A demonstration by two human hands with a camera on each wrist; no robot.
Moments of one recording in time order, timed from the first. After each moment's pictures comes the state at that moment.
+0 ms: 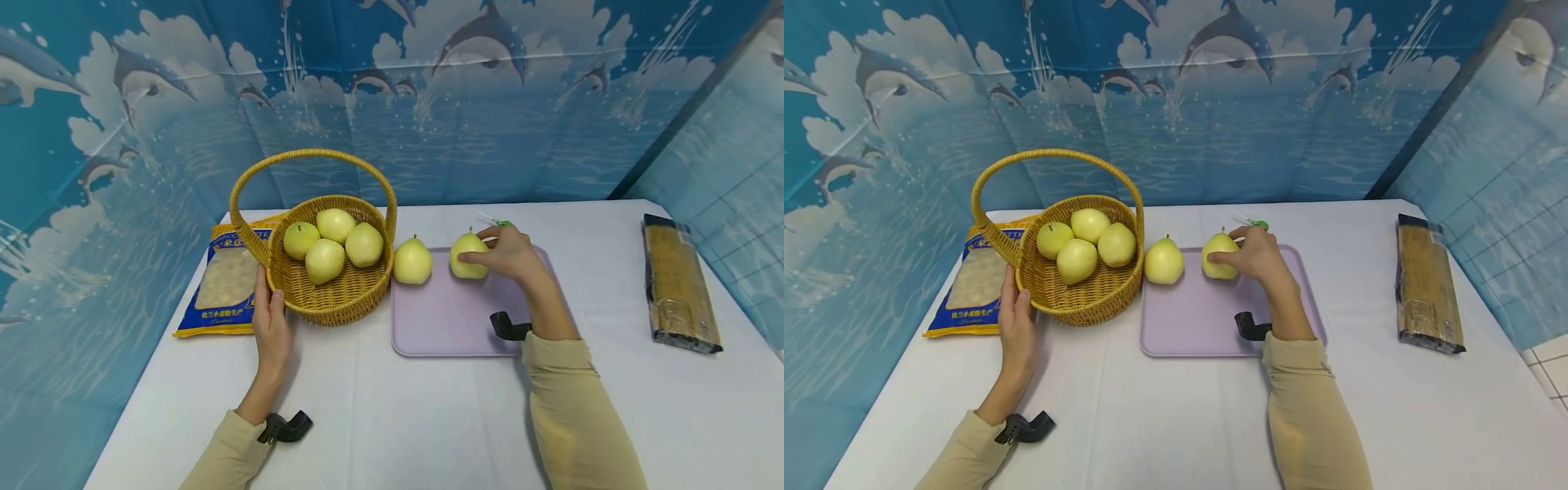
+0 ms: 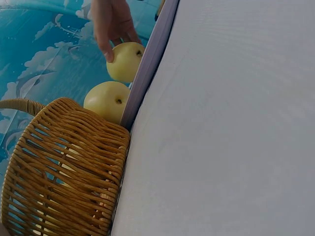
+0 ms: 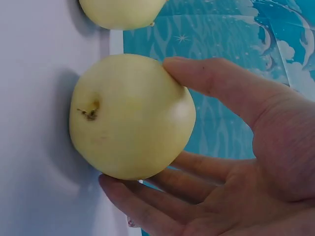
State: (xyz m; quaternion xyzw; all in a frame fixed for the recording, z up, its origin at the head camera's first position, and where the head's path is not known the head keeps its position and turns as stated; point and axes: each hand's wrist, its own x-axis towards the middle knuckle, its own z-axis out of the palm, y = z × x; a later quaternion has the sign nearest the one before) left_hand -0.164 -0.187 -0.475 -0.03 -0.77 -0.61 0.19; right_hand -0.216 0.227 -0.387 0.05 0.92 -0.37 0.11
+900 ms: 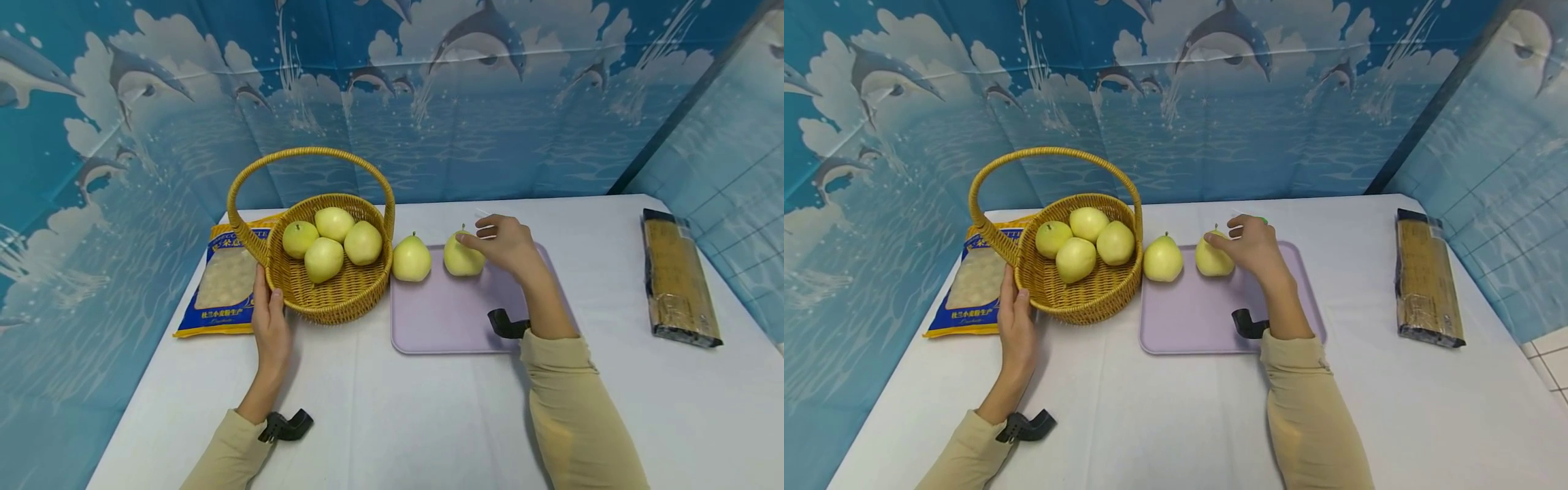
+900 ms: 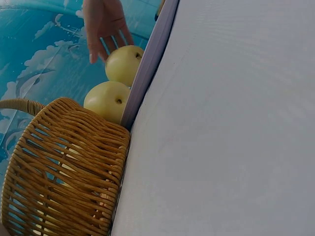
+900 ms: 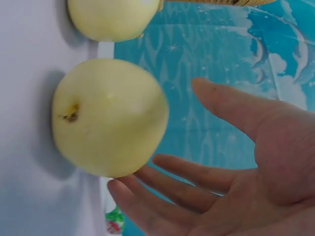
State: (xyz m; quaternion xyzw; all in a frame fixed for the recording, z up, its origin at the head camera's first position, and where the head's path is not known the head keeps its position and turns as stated) left_hand -0.164 -0.185 -0.474 -0.04 -0.76 -0.62 0.19; right_hand -0.210 0.223 -0.376 0.04 0.91 -0.41 0.06
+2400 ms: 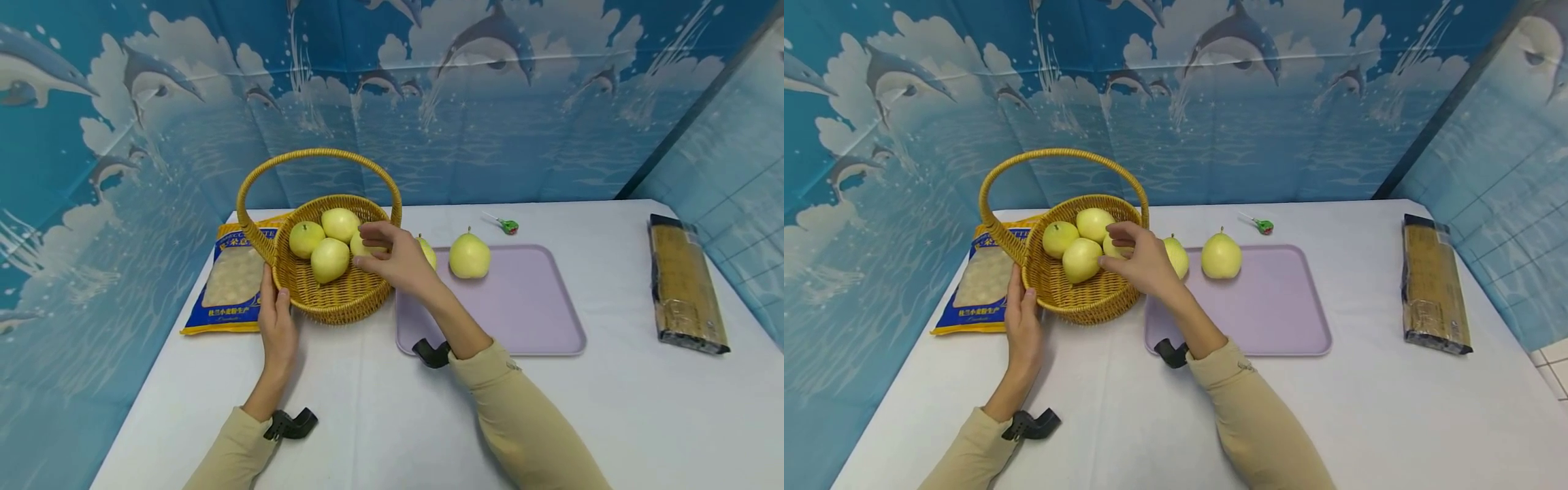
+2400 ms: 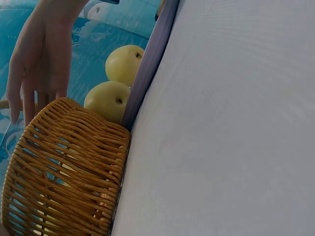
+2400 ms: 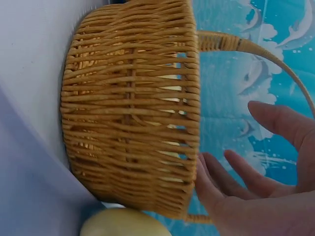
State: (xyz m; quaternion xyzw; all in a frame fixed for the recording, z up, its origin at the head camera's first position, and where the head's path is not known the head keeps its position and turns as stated) left_hand -0.166 -0.185 -0.475 -0.02 -0.76 -0.62 0.19; right_hand -0.211 0.066 -0.377 -0.16 0.77 -0.62 0.05
